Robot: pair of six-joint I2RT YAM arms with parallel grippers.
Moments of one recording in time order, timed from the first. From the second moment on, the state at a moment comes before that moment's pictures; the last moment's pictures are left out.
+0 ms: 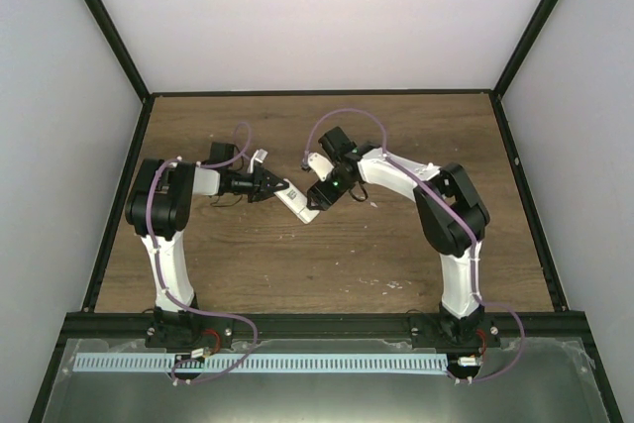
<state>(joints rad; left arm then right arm) -0.13 2.04 1.00 0.10 1.17 -0.57 0.63 1.98 1.44 -0.62 -0.29 -0.21</state>
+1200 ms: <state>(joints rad) -0.12 2.04 1.00 0.11 1.17 -0.56 0.64 2.05 1.43 -0.56 -0.37 -0.15</state>
